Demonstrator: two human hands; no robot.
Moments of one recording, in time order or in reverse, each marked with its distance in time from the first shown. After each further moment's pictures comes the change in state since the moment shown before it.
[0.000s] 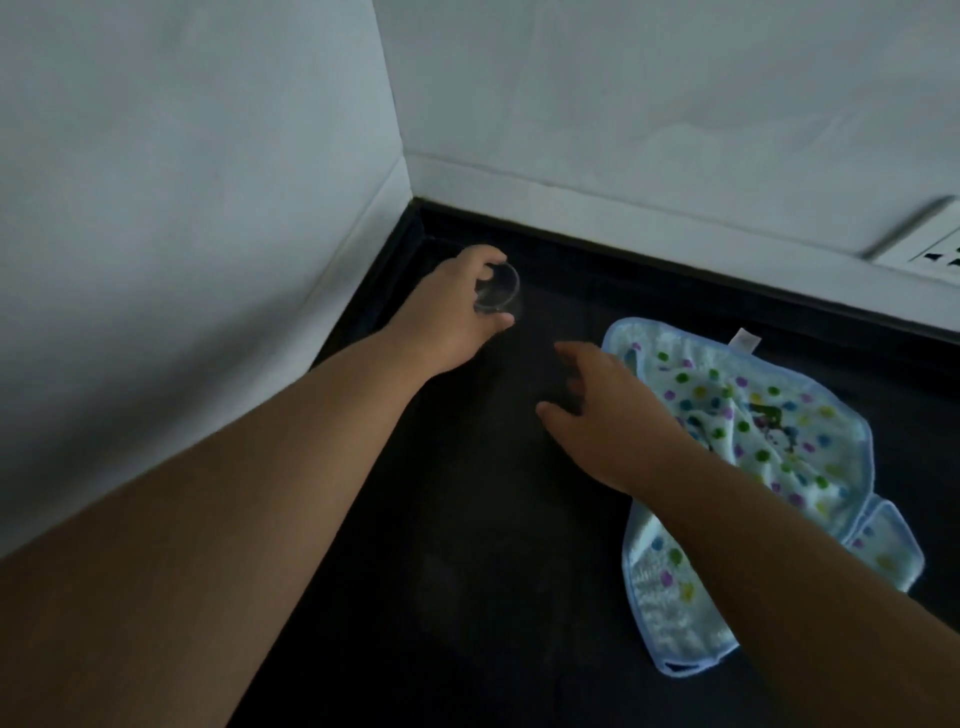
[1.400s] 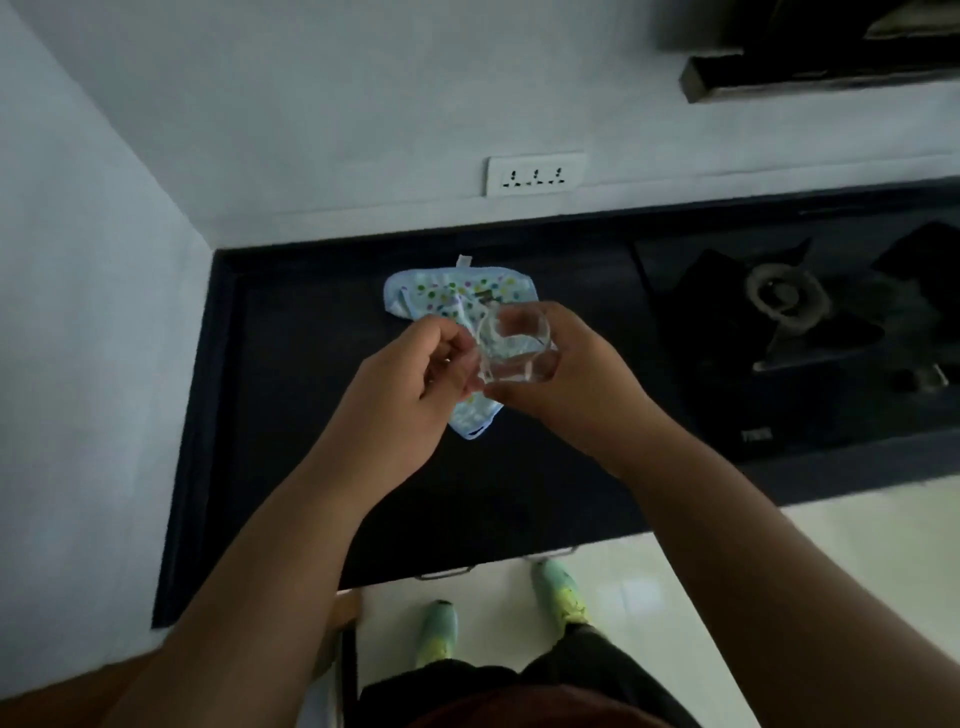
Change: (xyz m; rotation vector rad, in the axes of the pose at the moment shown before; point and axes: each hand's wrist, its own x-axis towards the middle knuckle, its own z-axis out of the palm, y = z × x) left_hand -0.295 0.208 -0.031 -0.290 -0.254 0.369; right_hand -0.320 -0.016 -0.102 0.596 0.393 0.094
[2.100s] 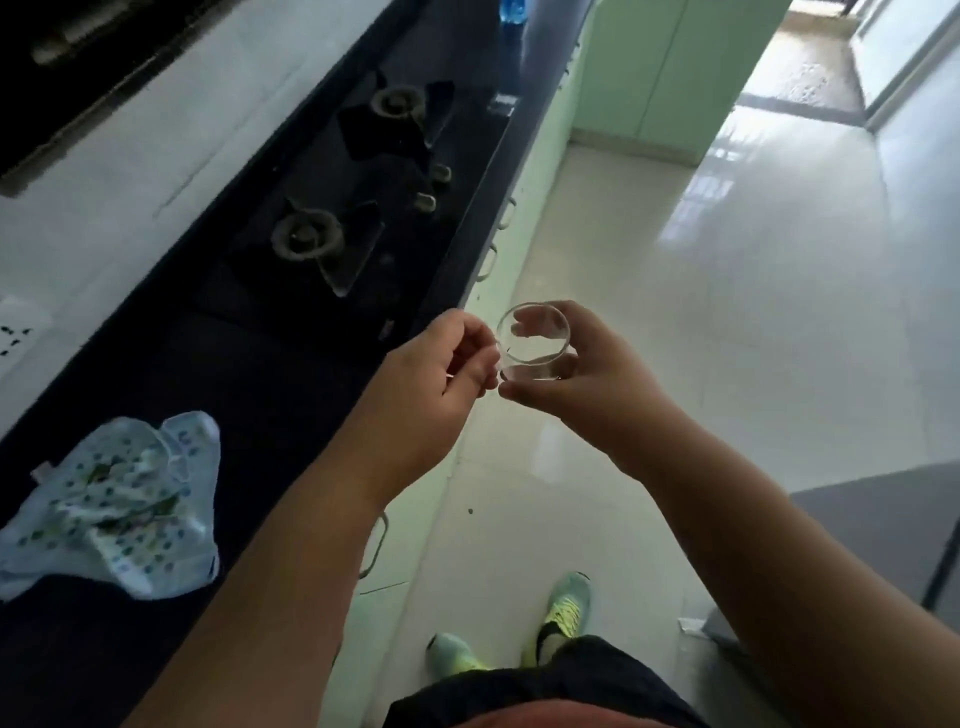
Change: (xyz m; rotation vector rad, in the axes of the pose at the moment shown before) left_hand -0.078 0.168 0.217 0.077 -0.959 0.588; right_hand -0.325 0.063 -0.087 0.369 1.058 0.382
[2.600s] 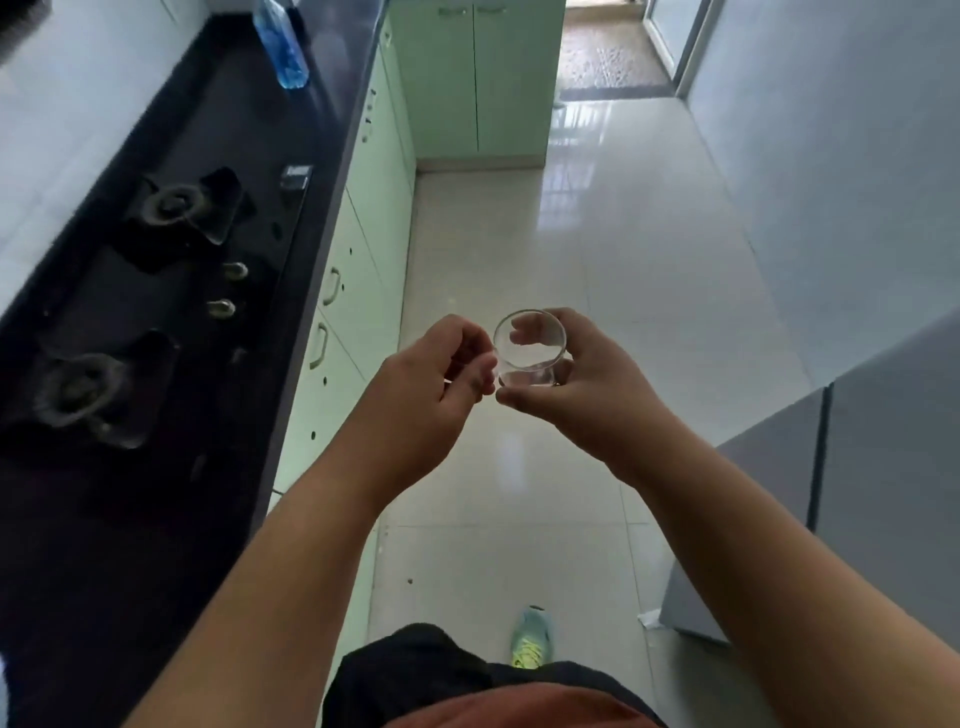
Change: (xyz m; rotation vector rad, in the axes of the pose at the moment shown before) left_hand 0.142 0.124 0.177 0.110 -0.270 0.226; right_hand -0.001 0.054 -0.227 0.062 0.327 0.044
